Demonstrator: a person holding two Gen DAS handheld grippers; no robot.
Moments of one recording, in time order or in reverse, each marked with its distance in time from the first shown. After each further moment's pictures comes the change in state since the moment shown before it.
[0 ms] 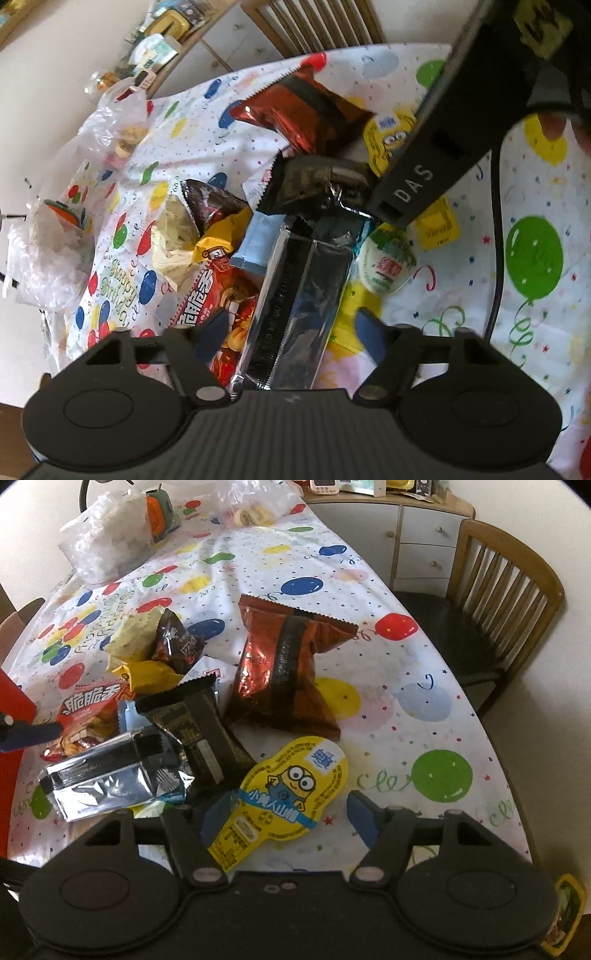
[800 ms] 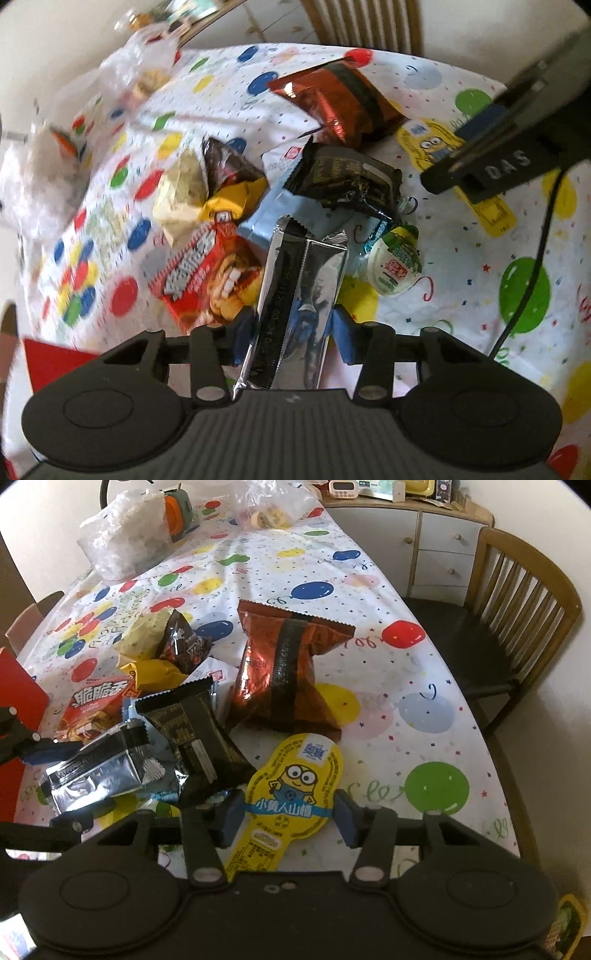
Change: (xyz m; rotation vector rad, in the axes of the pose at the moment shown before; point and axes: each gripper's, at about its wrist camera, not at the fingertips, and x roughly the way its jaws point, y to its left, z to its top) left arm -0.002 0.027 -0.006 -0.278 0.066 -0.095; right arm -0.005 -0.018 0.002 -0.050 -0.004 0.065
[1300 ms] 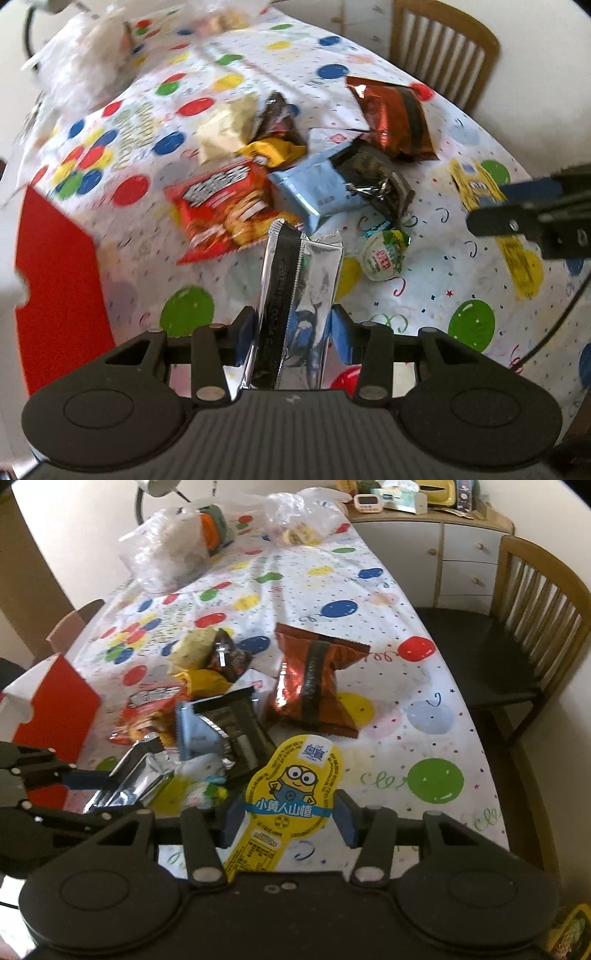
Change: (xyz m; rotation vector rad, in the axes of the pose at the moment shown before) left arm -0.031 0.024 -0.032 -0.425 0.038 -0.098; right arm -0.048 -0.005 -0.006 -0.035 -0.021 0.131
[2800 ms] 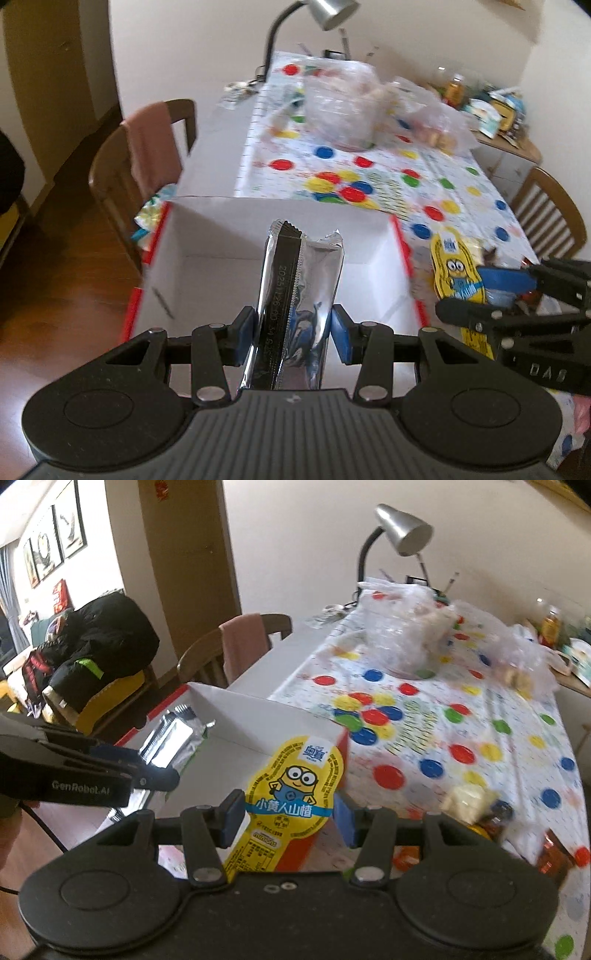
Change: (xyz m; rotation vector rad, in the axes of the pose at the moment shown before) left arm -0.156 0.272 -0.096 -0.508 -0.217 0.109; right arm -0.026 0.294 0.049 -0.453 -0.140 0.219
